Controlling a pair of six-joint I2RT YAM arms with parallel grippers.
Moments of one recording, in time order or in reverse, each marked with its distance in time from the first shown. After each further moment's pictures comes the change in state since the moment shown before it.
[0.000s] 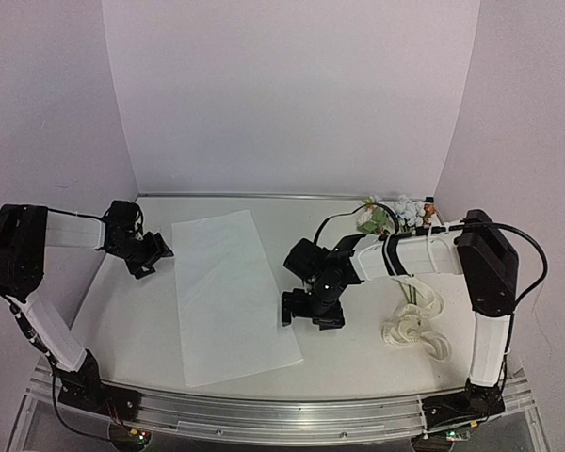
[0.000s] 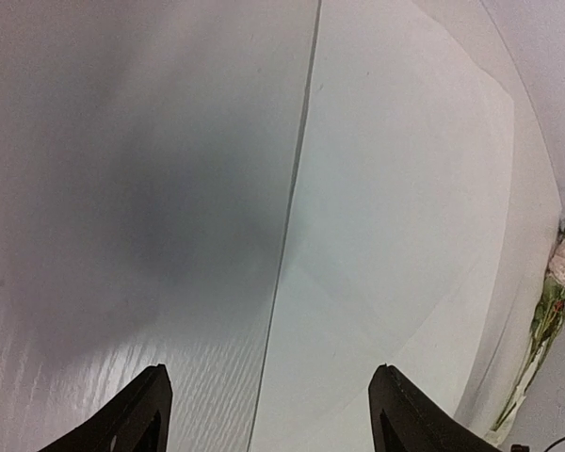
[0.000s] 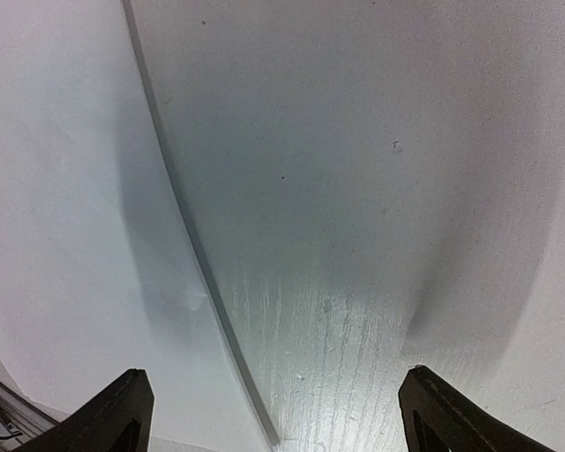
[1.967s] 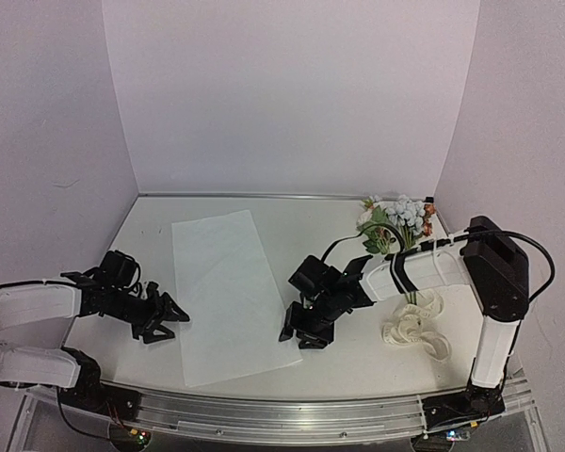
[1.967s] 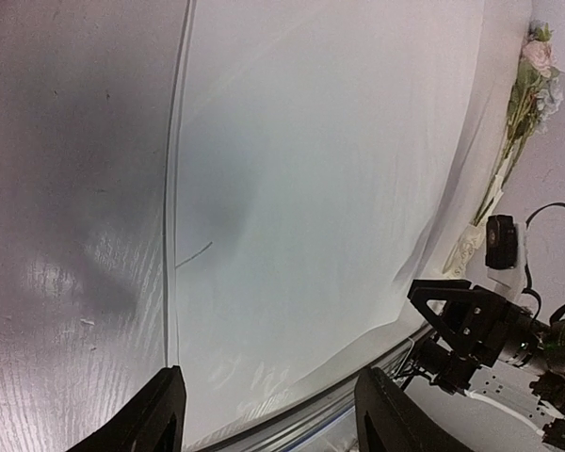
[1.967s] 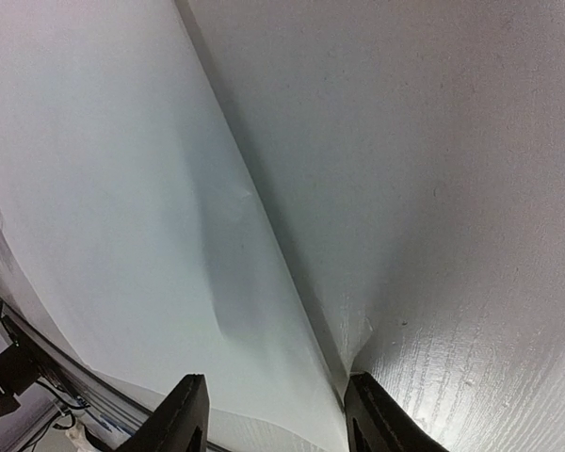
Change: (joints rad) left arm -0.269 -0.578 -0.501 -0.129 0.314 -0.242; right arm 0.048 -0.067 -0.204 0.285 -0.167 0.241
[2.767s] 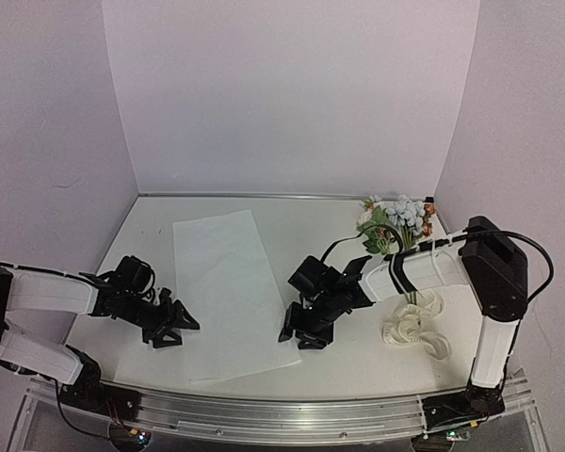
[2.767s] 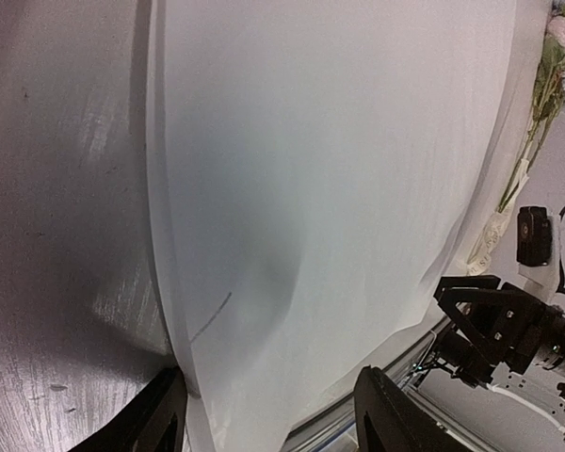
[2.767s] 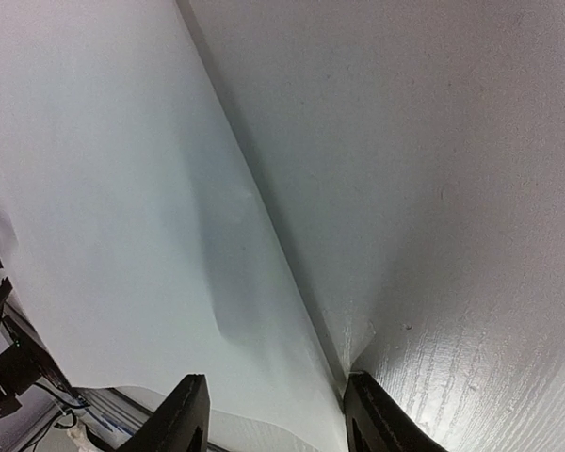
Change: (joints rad) left arm -0.075 0.181 -0.007 0.143 -0.008 0.008; right arm 0.000 0.007 0.000 0.008 -0.006 0.003
